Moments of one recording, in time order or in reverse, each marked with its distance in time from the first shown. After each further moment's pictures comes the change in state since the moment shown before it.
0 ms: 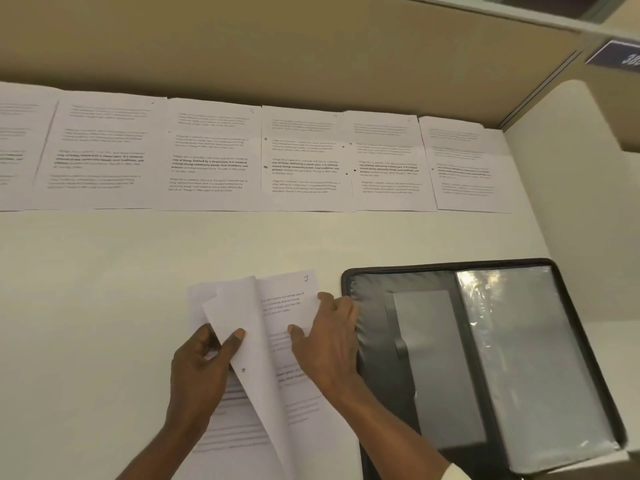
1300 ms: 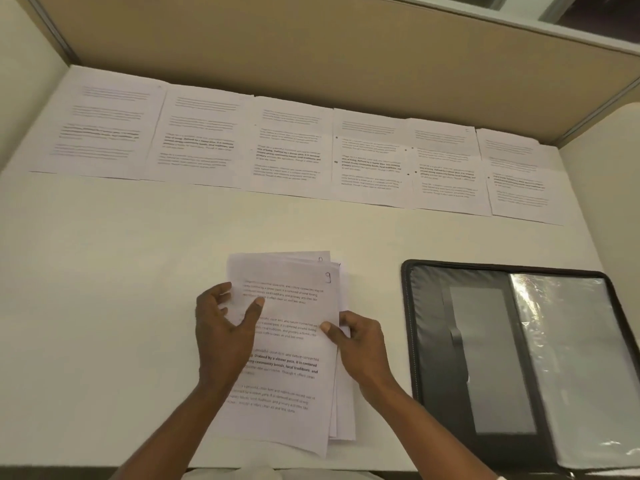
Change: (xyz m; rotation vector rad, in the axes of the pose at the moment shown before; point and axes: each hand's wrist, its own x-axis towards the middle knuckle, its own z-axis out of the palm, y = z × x) left_hand 0.007 -0.015 -0.089 0.134 0.249 0.161; right_hand -0.064 -0.032 0.028 0.840 -0.245 0.074
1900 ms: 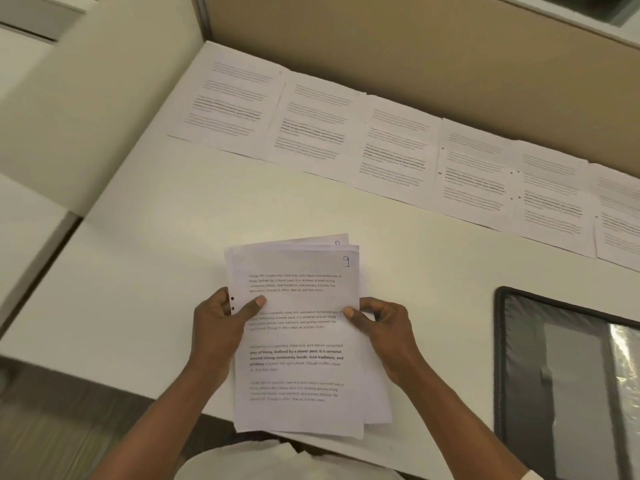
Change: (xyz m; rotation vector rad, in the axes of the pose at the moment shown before) left_hand 0.042 -0.043 -0.160 -0.423 -0.054 -0.334; right_hand 0.000 -0.059 0.117 0.079 -0.252 0.061
